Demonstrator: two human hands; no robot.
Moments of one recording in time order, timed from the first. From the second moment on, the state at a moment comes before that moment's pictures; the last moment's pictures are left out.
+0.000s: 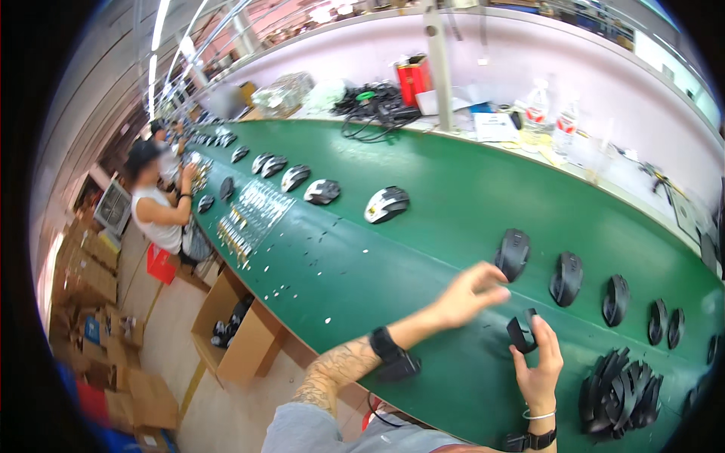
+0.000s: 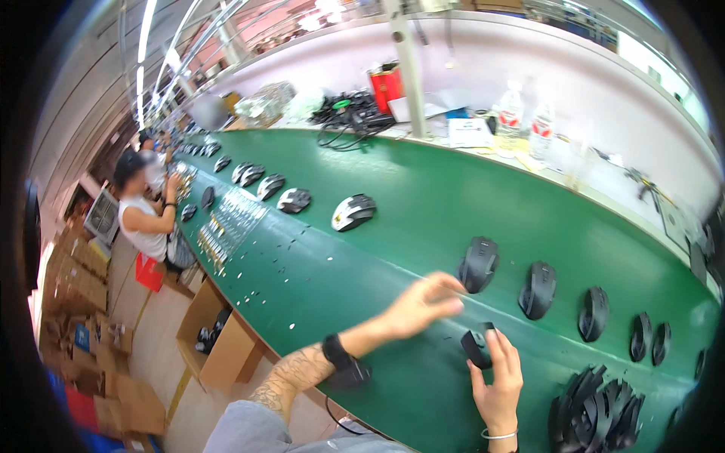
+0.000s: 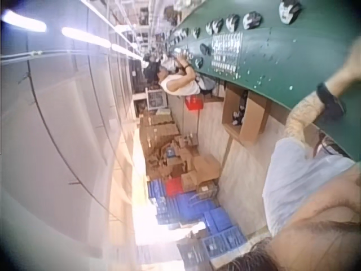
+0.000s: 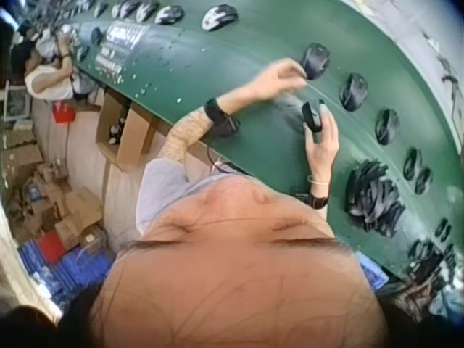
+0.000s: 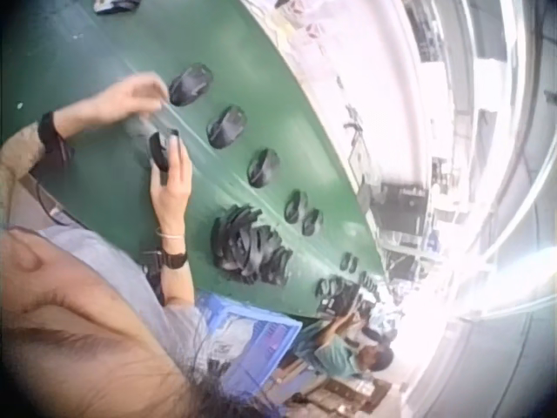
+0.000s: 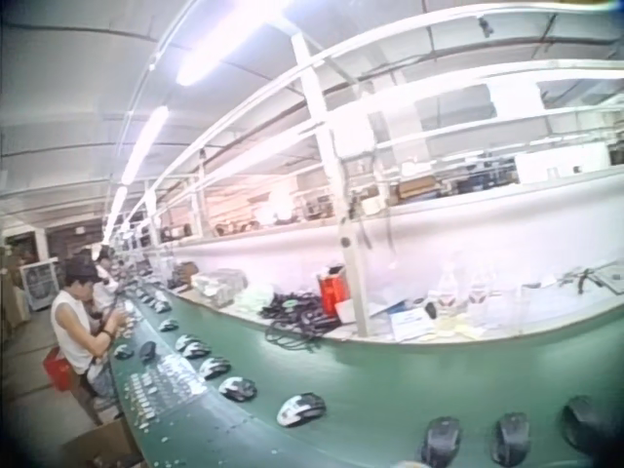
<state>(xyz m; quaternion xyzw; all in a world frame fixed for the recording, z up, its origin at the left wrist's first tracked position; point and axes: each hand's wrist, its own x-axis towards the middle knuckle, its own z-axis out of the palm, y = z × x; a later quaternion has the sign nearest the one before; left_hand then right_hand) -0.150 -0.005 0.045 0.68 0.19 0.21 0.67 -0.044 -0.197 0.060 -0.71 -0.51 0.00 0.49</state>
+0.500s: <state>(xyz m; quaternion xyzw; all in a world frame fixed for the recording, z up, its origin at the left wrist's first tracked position) -0.206 0.196 0.034 0.79 0.50 0.34 0.10 -0.021 -0.210 0.051 -0.70 -0.53 -0.06 0.49</state>
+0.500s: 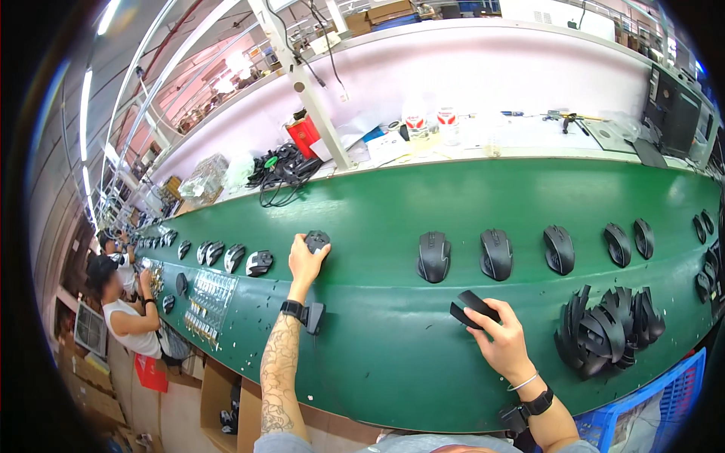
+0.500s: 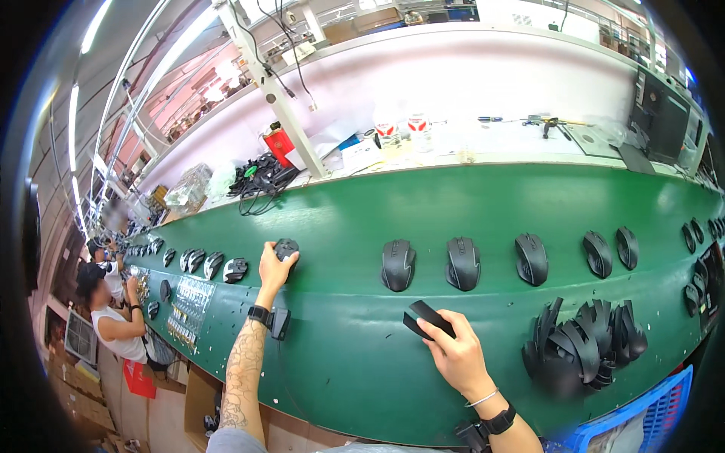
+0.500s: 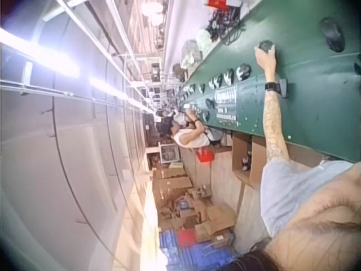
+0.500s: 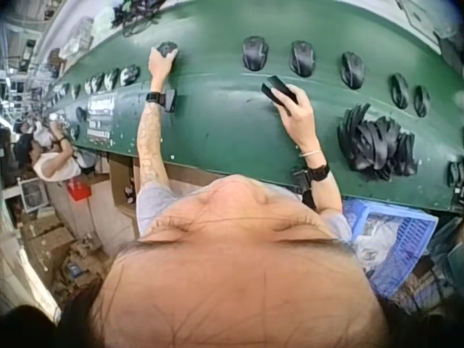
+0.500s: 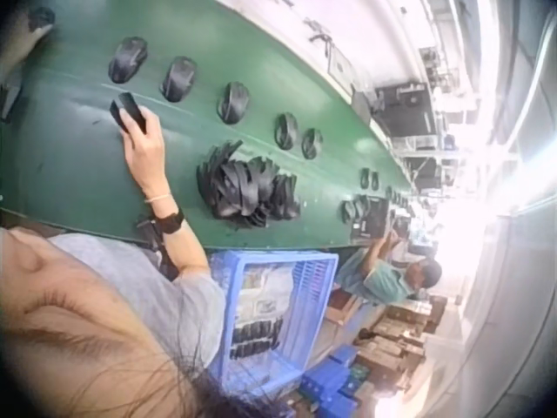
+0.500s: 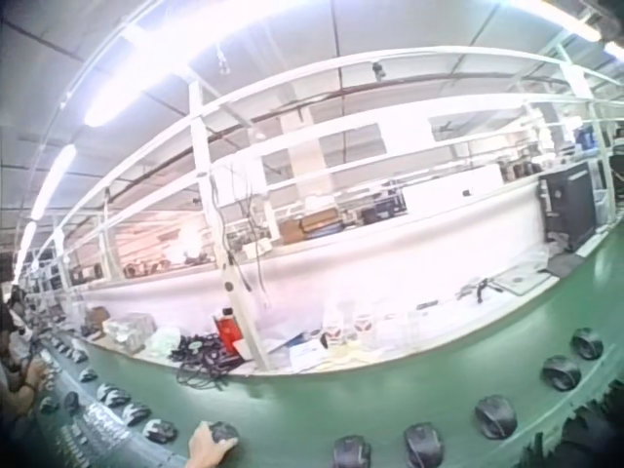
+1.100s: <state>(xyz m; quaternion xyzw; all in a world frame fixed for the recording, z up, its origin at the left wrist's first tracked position) -0.156 -0.023 0.052 0.21 0.34 0.28 0.87 -0.029 -0.204 0.047 -0.69 -0.51 -0.12 0.51</state>
